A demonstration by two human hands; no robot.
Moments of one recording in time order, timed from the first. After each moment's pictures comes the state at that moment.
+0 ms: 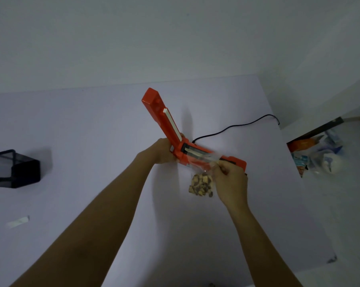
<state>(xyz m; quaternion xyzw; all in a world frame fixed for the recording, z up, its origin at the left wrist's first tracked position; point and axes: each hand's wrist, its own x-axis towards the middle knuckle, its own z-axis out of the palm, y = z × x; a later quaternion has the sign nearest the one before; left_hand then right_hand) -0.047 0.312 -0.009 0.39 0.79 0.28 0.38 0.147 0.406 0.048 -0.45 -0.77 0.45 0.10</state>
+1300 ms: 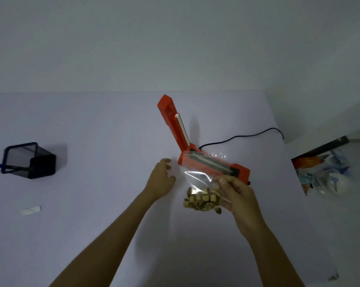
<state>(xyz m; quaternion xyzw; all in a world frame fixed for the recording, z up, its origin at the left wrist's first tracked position) 0.025 0.255 -0.017 0.14 0.86 0.38 0.32 0.185 0.401 0.068 -0.39 -0.61 0.69 0.06</state>
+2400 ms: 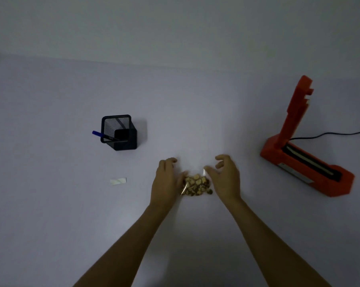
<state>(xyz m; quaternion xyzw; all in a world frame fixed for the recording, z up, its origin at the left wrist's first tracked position) -0.007 0.039 -0.062 0.10 0.91 0.38 0.13 0.037 0.208 -0.061 -0.35 -0.83 0.43 0.01</state>
